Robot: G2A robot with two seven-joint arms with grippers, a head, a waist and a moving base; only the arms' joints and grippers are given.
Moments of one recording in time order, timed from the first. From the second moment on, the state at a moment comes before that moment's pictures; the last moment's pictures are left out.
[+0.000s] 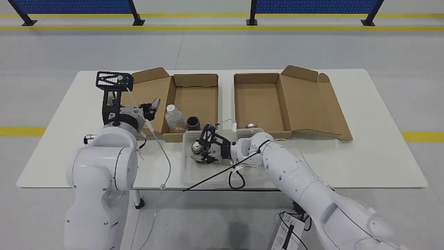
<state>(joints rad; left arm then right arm) 1.34 -1.38 -1.50 -2.22 1.60 0.11 -1.13 -0.72 -1.53 0.55 -0.69 -1.01 -0.76 0.04</state>
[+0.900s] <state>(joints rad) 1.34 -1.38 -1.50 -2.22 1.60 0.11 -1.13 -0.72 -1.55 0.58 -0.68 -1.07 -0.76 -0.04</state>
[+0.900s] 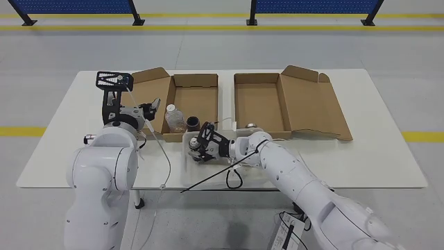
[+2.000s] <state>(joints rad) 1.34 -1.38 -1.50 -2.22 1.60 0.11 -1.13 -1.19 -1.28 1.17 -1.59 -0.86 -0.87 0.30</state>
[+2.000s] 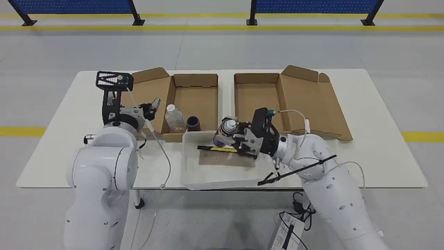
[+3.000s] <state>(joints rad) 1.34 -1.38 -1.50 -2.22 1.60 0.11 -1.13 -1.18 -1.25 1.15 -1.65 -0.77 -0.91 0.31</state>
